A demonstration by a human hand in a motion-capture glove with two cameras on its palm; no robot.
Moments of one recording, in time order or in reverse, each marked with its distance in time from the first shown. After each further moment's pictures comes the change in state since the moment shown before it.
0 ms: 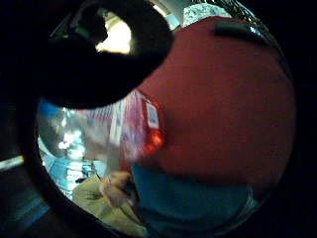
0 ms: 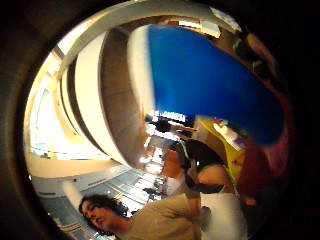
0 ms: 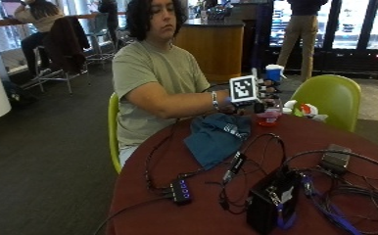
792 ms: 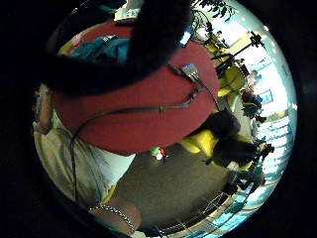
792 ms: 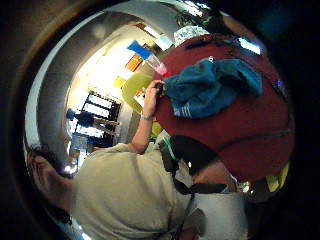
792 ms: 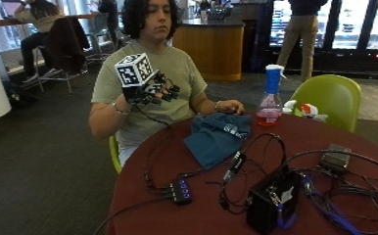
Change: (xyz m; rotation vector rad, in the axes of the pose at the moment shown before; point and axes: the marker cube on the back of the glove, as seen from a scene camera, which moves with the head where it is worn) arm -0.022 0.342 -0.186 0.046 0.890 0.139
